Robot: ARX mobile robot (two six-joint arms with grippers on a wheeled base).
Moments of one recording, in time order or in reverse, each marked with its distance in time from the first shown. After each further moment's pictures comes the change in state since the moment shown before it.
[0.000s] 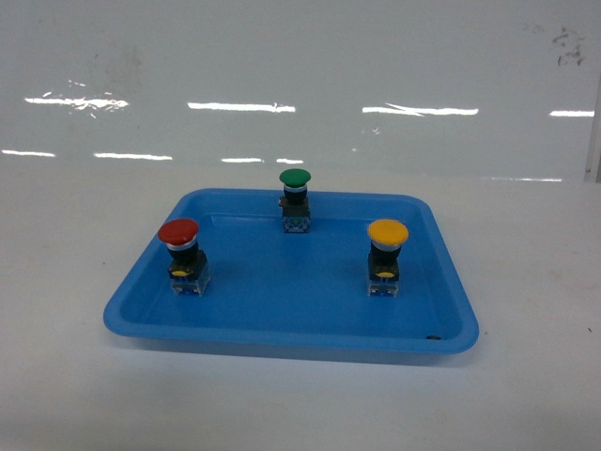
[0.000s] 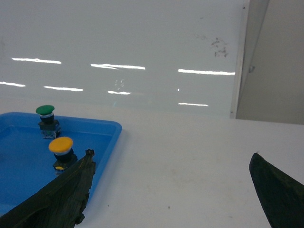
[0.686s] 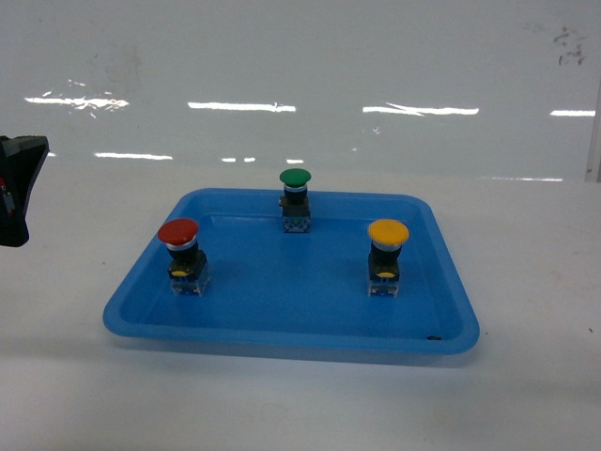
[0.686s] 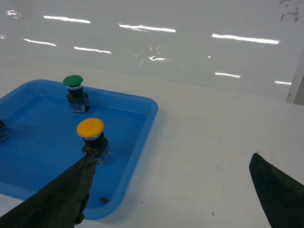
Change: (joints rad) left arm 0.076 0.439 0.203 0.148 0.028 0.064; right arm 0.137 0.422 0.213 0.033 -0.002 -0.003
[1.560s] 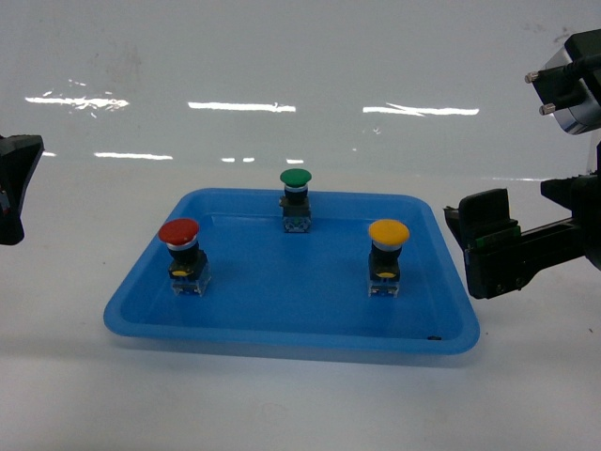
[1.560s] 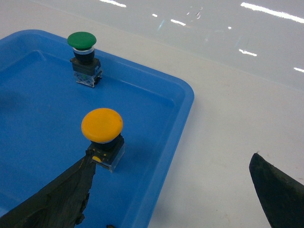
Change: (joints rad) left arm 0.000 0.000 0.000 0.000 0.001 0.000; right arm 0.137 0.473 0.318 -0.028 0.057 -0.099
